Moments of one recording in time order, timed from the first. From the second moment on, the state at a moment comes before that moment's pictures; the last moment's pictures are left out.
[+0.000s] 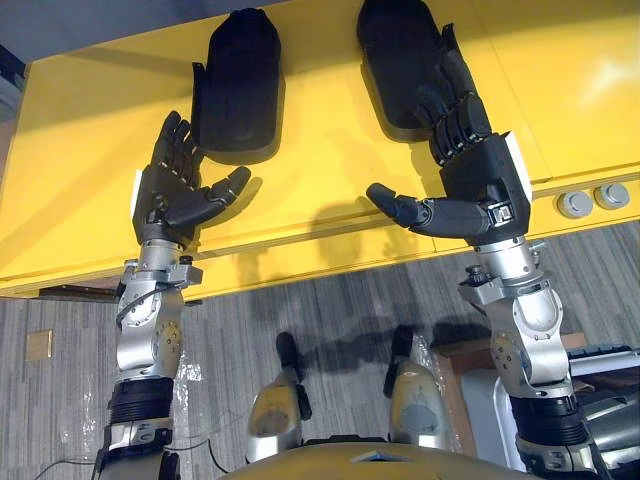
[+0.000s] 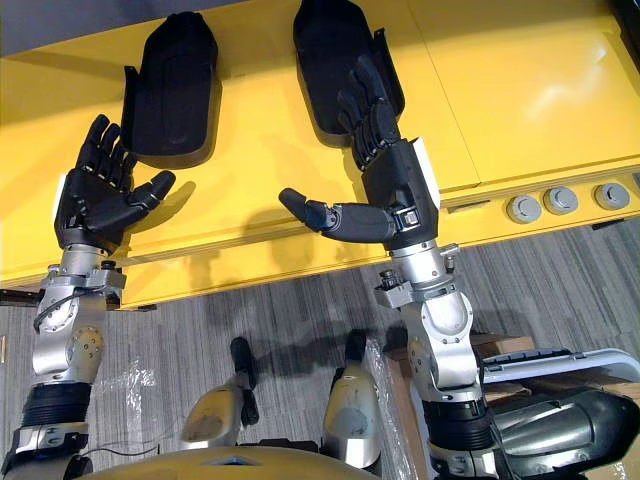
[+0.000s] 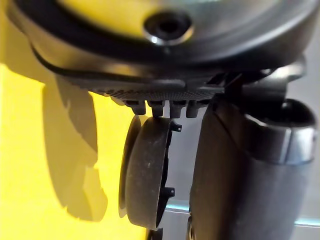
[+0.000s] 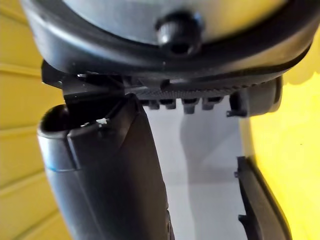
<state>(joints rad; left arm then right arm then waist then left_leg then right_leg) -0.13 0.31 0.20 0.04 -0.51 -0.21 -0.15 -0.09 -0.30 -0.01 -0.32 0.36 -0.29 0.26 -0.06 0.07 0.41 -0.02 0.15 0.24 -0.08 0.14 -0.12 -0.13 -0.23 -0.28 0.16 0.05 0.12</state>
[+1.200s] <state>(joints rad) 0.01 0.27 0.13 0.03 -0.54 -0.15 -0.22 -0.01 -0.30 -0.01 -0.32 0.36 -0.29 0.30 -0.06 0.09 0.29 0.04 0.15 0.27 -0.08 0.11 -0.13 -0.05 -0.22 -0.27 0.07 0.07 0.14</state>
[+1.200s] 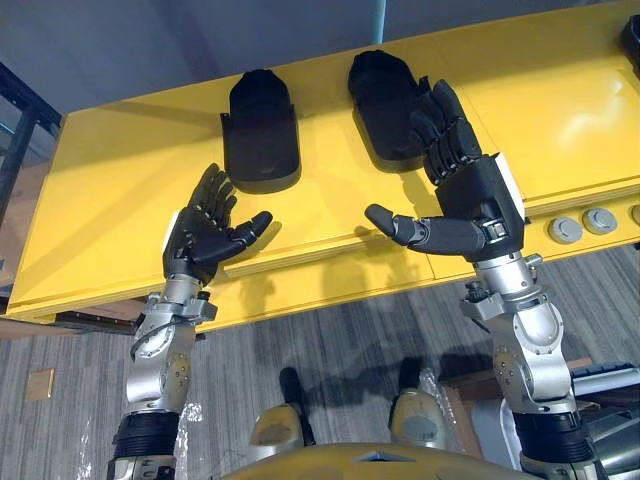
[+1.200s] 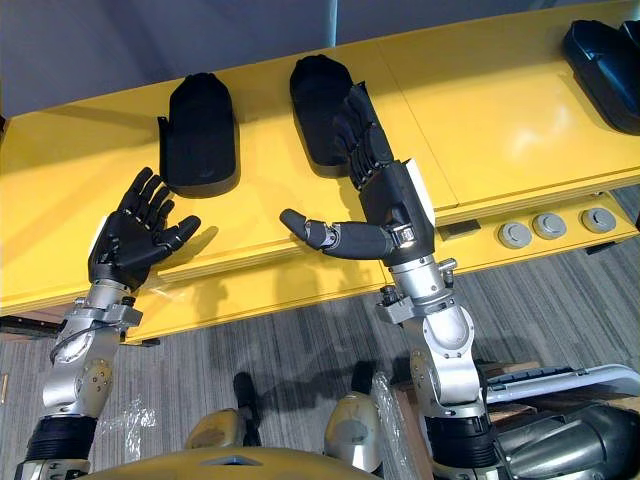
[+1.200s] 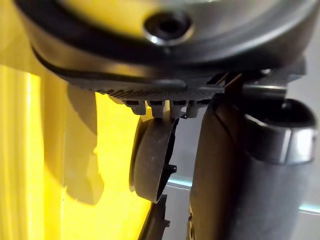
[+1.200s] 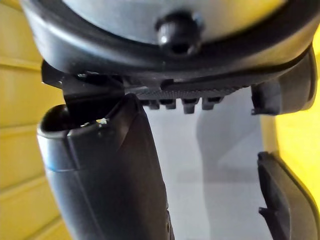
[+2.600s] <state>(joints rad) 0.11 0.06 -0.16 -0.31 -0.50 -0.41 0.19 0.44 -0.08 -0.14 -0.41 0.37 -0.29 0.07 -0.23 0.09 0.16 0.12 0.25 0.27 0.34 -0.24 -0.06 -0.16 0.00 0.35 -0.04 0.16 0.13</state>
